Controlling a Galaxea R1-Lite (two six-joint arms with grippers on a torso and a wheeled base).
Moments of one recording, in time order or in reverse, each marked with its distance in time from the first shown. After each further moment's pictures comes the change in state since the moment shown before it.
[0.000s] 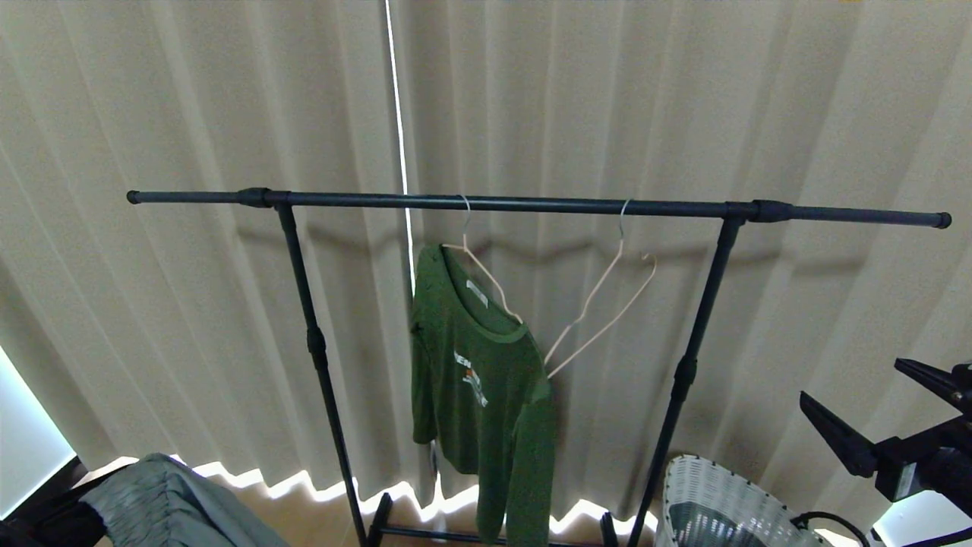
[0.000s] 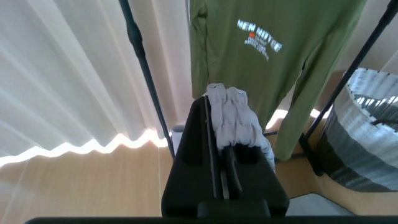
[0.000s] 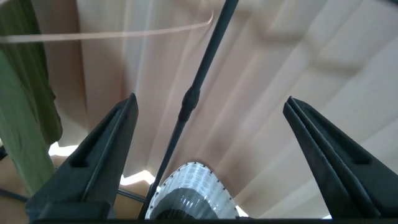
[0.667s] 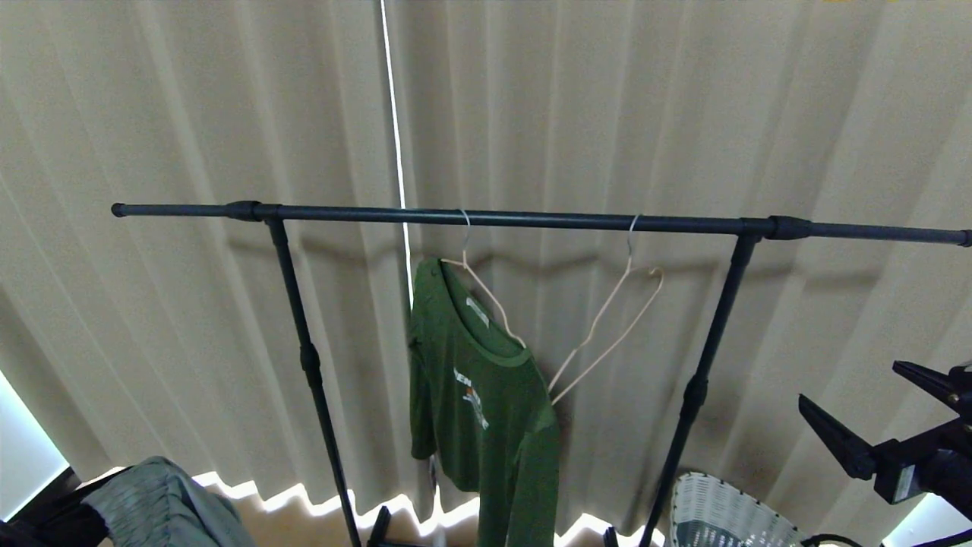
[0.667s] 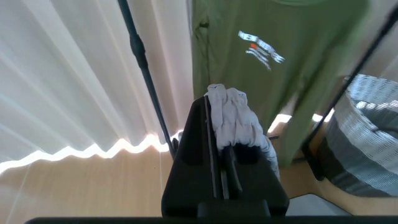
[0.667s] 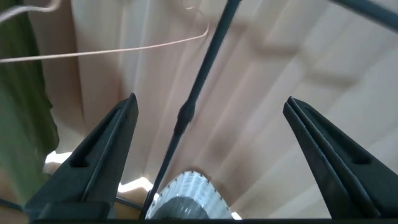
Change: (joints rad) left arm 0.000 0.003 0.002 0.001 0.000 0.000; right arm 0.000 -0.003 0.002 0.002 0.000 0.000
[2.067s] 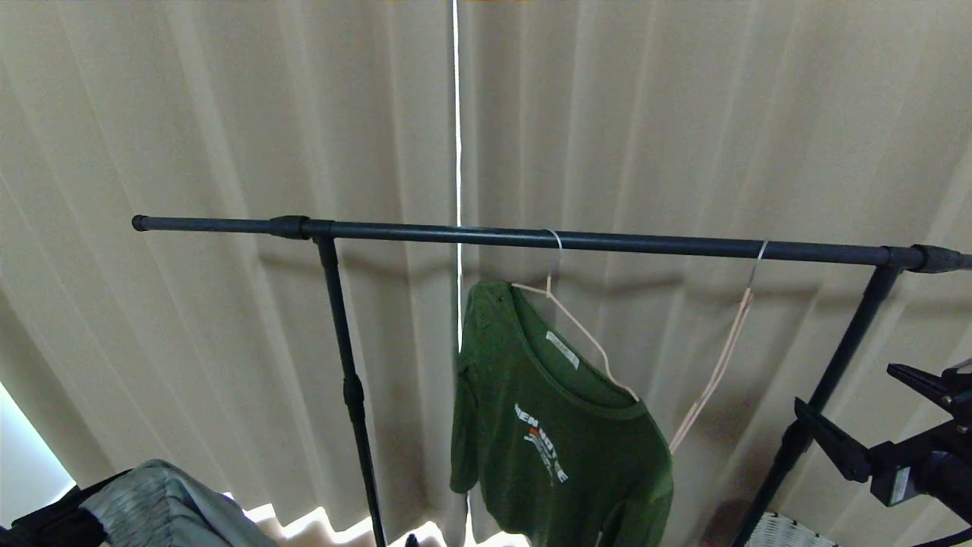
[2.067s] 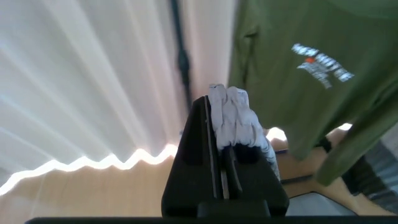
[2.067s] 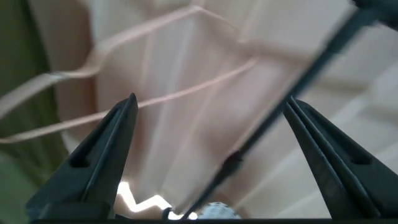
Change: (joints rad) left arm -0.001 -0.011 0.010 0.000 0.001 0.023; right arm 0.000 0.017 0.000 0.007 0.007 0.002
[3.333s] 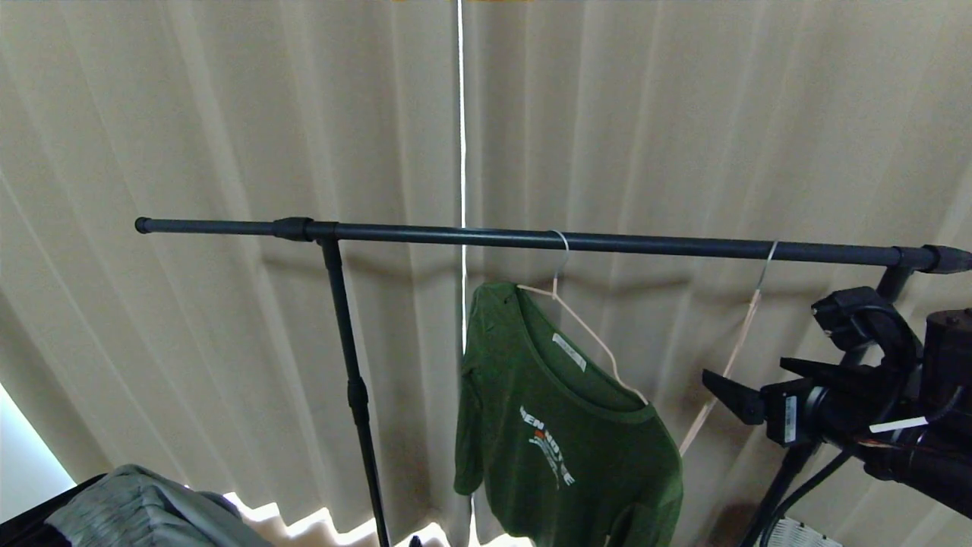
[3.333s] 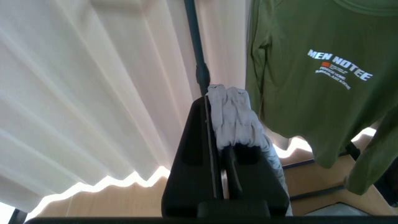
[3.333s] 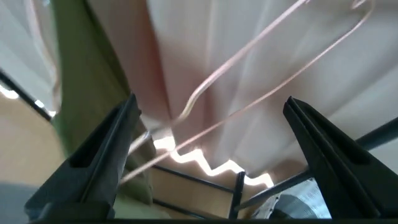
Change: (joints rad) left arm 0.002 -0.109 0.017 -0.001 -0.001 0.087; right arm 0.219 0.192 -0.380 0.445 -0.141 0.355
